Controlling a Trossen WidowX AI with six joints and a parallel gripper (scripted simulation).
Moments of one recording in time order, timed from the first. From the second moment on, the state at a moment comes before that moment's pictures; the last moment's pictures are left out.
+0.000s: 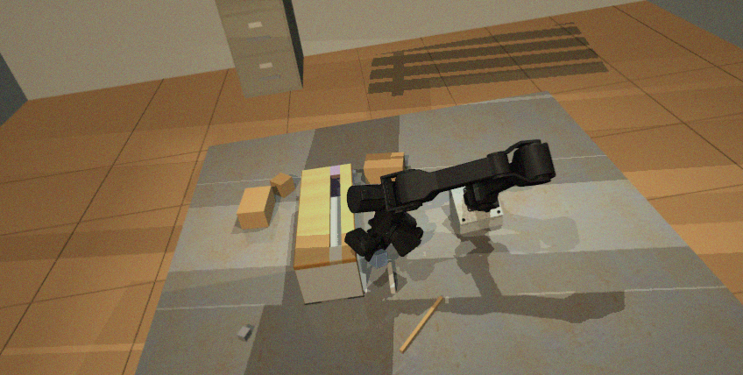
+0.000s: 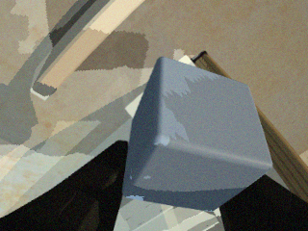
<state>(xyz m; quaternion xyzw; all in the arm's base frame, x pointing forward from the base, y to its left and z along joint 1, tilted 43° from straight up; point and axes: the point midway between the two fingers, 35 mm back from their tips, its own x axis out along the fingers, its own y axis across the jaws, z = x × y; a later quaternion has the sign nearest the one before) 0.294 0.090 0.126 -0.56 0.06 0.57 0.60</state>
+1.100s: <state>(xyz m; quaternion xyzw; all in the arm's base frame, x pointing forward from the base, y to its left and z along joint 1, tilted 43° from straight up) 0.275 0.061 0.130 -0.04 0.40 0.42 0.81</state>
